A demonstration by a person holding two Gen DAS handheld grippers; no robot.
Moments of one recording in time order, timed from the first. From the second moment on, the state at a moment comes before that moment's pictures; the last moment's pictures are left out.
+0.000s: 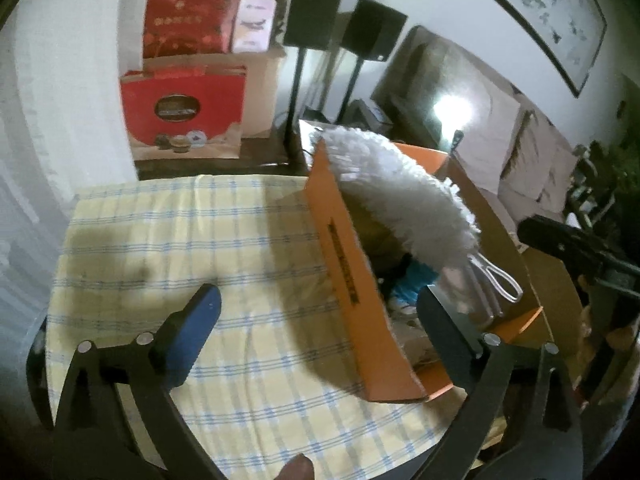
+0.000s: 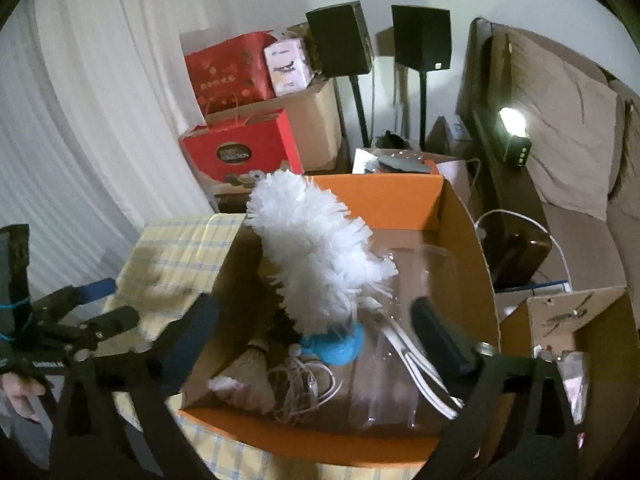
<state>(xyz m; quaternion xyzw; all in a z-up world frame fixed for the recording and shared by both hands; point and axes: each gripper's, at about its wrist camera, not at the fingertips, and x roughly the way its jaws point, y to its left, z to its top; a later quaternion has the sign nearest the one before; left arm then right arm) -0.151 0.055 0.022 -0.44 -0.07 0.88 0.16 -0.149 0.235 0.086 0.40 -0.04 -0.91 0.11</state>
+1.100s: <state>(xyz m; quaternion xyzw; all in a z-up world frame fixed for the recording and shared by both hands) -0.072 0.009 0.027 -0.41 -0.03 0.91 0.06 -0.052 0.191 0.067 0.35 -0.03 -0.94 0.01</state>
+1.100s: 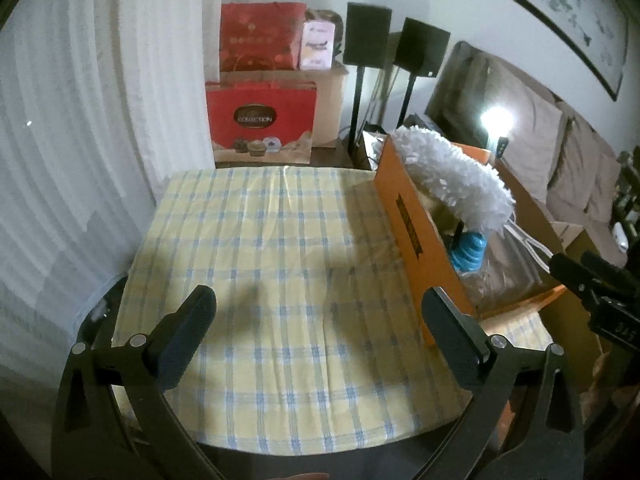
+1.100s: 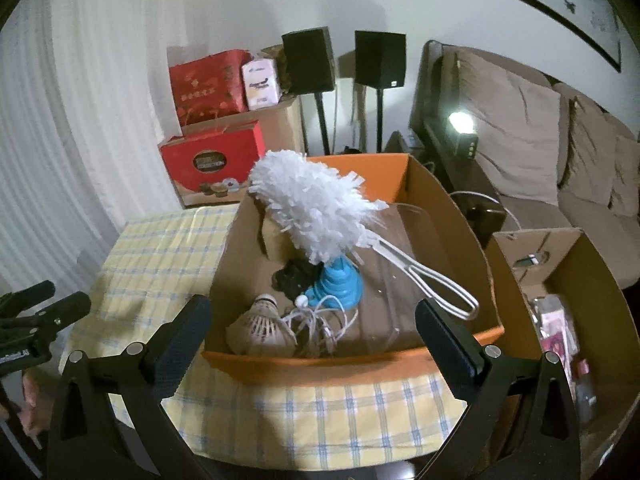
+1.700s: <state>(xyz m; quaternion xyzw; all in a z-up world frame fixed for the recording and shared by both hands) -0.019 0.009 0.025 -0.38 -0.02 0.92 0.04 -0.009 0.178 0.060 0.32 -0.01 -0.95 -0.01</state>
